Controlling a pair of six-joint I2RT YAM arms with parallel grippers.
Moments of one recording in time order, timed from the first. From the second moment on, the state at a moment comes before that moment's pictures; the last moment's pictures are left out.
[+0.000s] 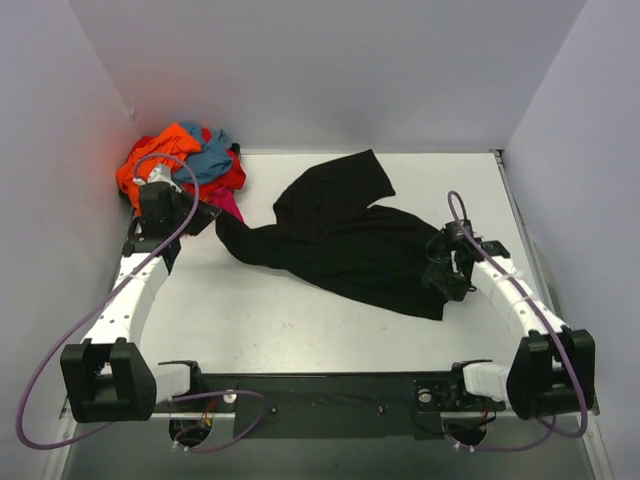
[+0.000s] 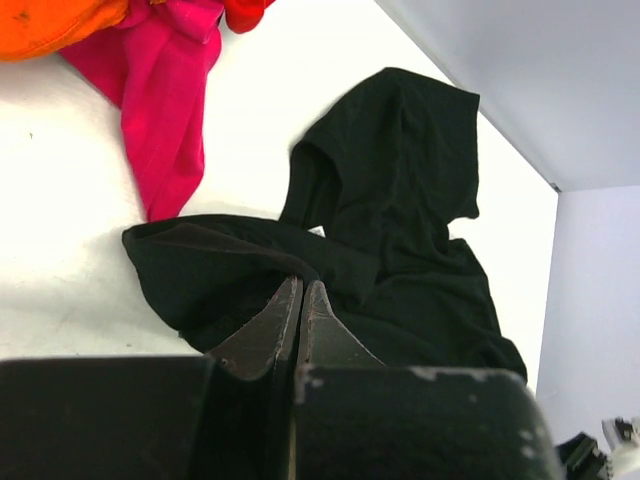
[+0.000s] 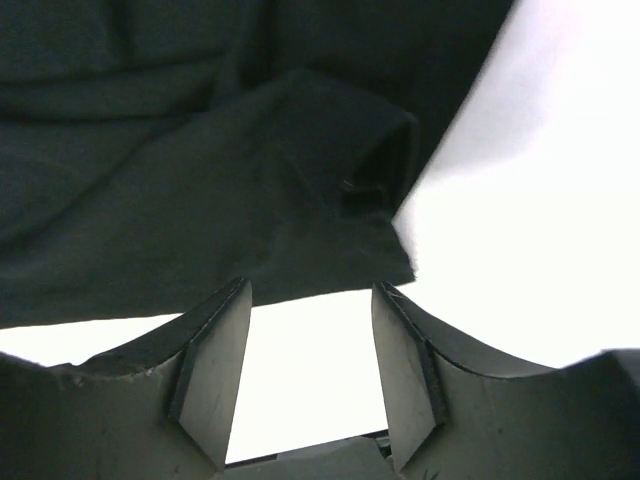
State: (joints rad) left arm 0.01 1.22 0.95 -0.22 0.19 -0.75; right arm 0.12 1.29 0.82 -0.78 0.10 0.62
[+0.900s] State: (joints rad) left arm -0.04 1.18 0.92 -0.17 0.15 -0.80; right arm 0.07 1.26 0.56 -0.68 0.17 0.77
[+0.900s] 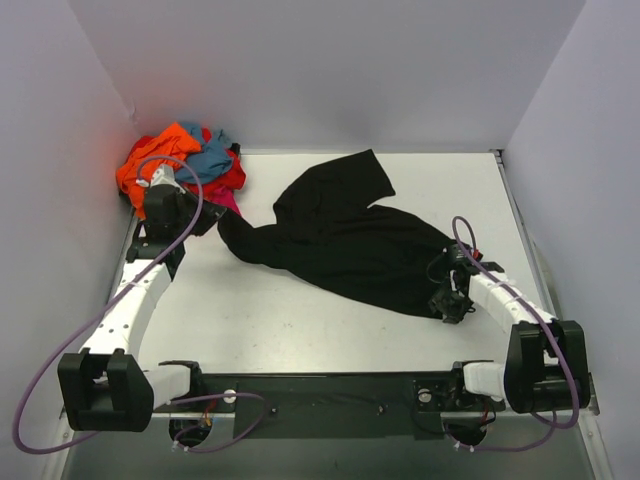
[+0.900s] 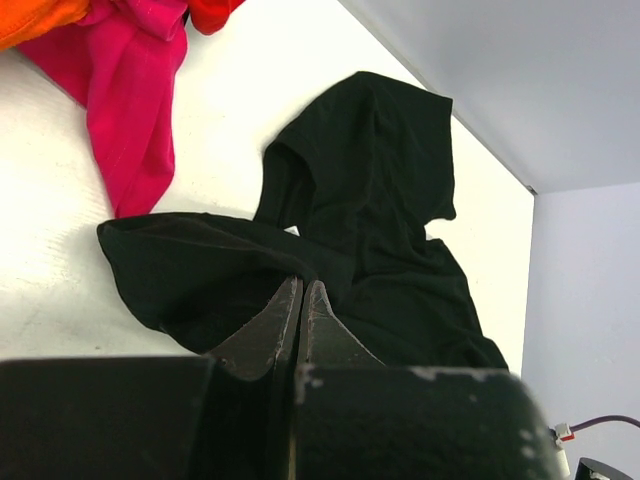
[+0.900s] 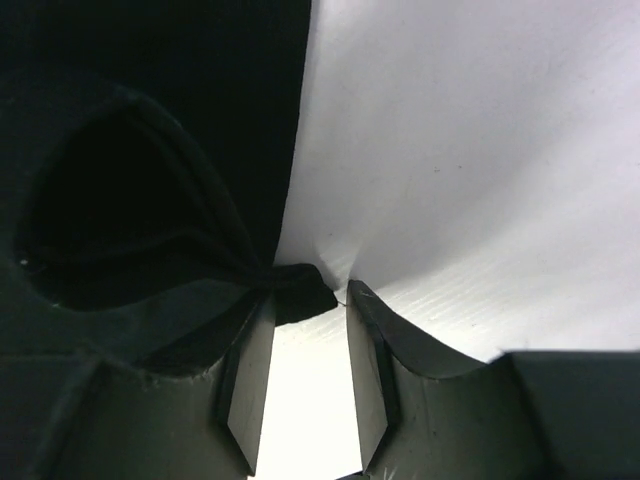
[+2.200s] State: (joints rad) left arm -0.02 1.29 1.95 -0.50 0.12 -0.64; right arm -0.19 1.15 1.73 -0.83 -0.26 0.66
